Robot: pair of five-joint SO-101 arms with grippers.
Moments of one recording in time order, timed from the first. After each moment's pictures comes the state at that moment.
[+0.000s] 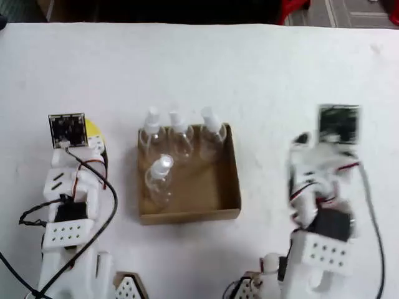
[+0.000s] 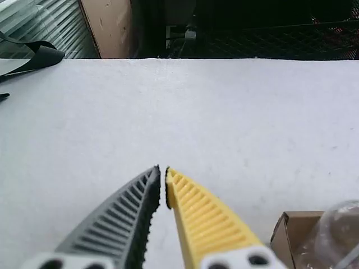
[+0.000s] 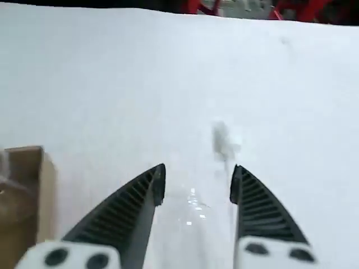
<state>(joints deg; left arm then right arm) -13.8 -54.8 81.3 2.9 -2.2 11.4 -64.8 52.0 52.6 12.2</state>
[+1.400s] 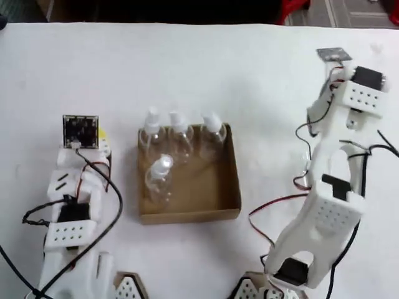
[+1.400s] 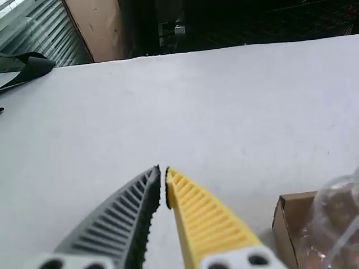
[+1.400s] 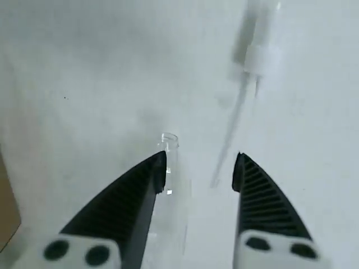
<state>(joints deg) -12.2 -54.8 82.4 2.9 -7.5 17.1 29.9 -36.0 97.2 29.3</state>
